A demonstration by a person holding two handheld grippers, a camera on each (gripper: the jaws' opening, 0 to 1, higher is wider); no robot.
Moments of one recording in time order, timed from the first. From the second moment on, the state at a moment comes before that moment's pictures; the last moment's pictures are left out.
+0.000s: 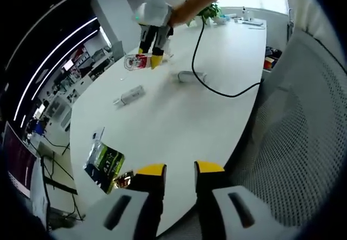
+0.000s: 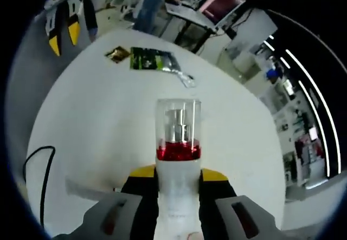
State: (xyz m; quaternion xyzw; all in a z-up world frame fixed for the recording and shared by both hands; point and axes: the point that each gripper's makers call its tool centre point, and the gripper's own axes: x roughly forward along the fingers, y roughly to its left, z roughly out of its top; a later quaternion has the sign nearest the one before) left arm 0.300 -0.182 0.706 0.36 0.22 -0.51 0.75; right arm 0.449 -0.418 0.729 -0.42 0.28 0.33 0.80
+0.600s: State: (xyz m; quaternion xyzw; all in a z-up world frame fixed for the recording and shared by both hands) left arm 0.298 -0.200 0.735 0.26 0.19 -0.52 0.79; right arm 0.416 -0.391 0.849 -0.15 0.14 0.25 0.95
